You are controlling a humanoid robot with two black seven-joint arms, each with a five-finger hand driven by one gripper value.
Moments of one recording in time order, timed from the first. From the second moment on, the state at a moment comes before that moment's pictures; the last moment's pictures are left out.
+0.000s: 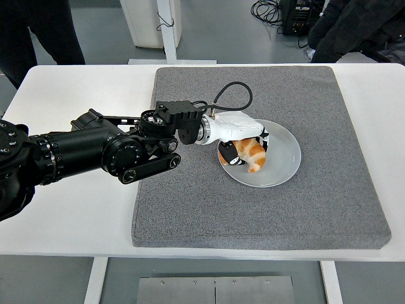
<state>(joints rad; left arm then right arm) -1.32 0.00 0.20 -0.85 1.30 0.06 -0.18 -0.07 0.00 0.13 0.09 -0.09 -0.11 0.25</state>
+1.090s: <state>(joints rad) -1.45 0.00 0.12 -0.95 1.04 -0.09 -0.17 -0.07 0.00 0.13 0.09 -0.09 -0.11 0.25</state>
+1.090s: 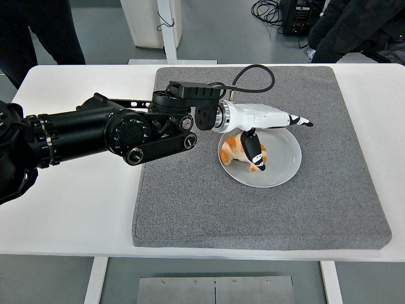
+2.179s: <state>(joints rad) -1.21 0.21 -0.32 -0.94 0.53 -0.15 -0.11 -0.07 0.00 0.13 0.09 -0.09 -0.11 0.25</state>
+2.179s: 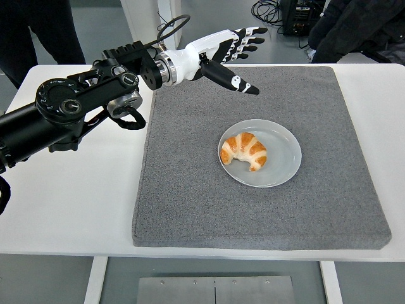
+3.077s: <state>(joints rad) -1.12 0.00 -0.63 -0.31 0.04 -0.27 -0.17 -0.07 0.00 0.13 0.09 -0.09 -0.11 0.25</state>
